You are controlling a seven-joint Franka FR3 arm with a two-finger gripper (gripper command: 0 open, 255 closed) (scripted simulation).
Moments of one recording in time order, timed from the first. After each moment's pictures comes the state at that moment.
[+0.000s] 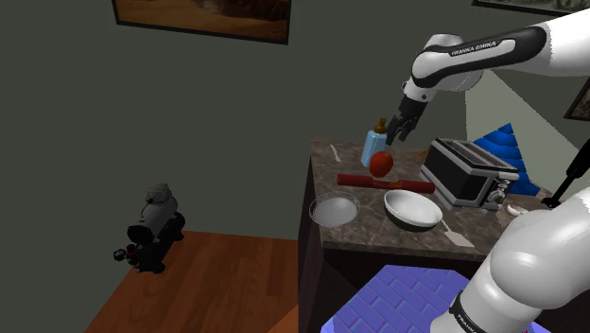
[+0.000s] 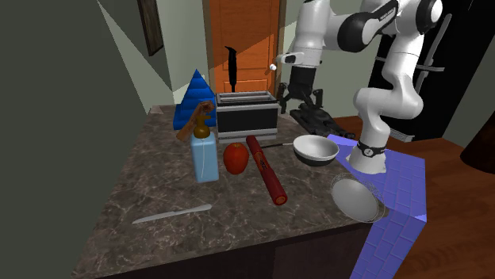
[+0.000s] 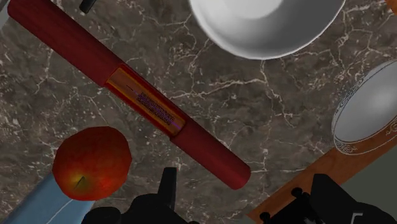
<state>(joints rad) -0.05 -0.38 -0.43 -2.26 -0.11 2.04 -0.38</state>
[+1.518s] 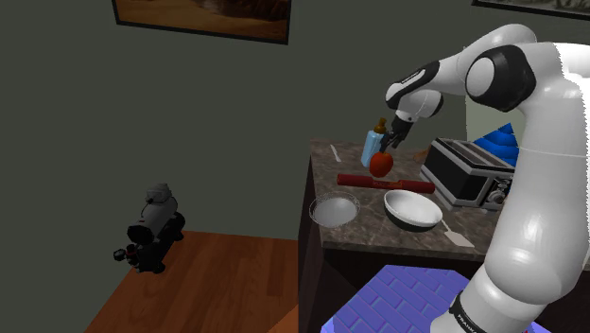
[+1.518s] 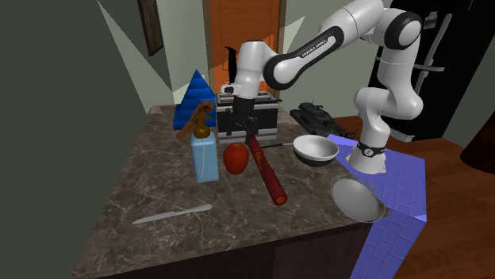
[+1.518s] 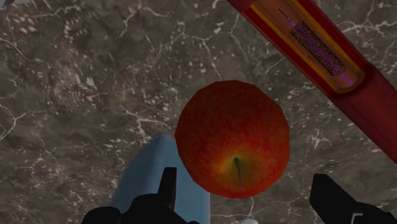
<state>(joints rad) -0.14 0.26 -0.60 -1.90 0.33 2.29 -0.83</state>
